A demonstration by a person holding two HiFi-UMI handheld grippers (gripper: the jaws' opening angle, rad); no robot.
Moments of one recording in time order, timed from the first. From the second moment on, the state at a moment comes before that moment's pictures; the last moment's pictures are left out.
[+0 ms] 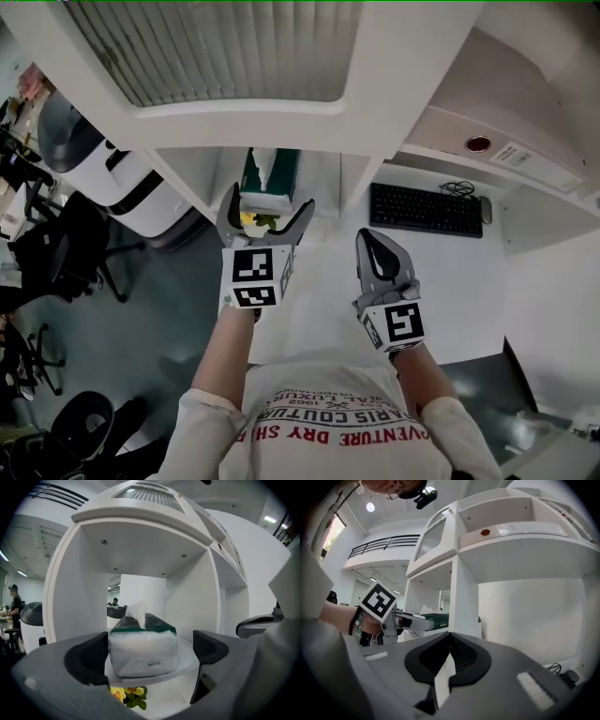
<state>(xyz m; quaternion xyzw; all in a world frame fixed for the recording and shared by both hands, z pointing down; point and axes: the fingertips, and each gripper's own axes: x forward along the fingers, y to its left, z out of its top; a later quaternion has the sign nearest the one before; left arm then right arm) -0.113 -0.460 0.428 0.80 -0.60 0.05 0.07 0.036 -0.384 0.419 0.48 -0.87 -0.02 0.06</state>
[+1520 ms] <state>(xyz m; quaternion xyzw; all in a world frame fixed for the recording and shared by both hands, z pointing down) -0.132 -0.416 0.401 0.80 -0.60 0.06 0.02 0.038 -0.359 0.420 0.49 -0.87 -0.02 0.07</state>
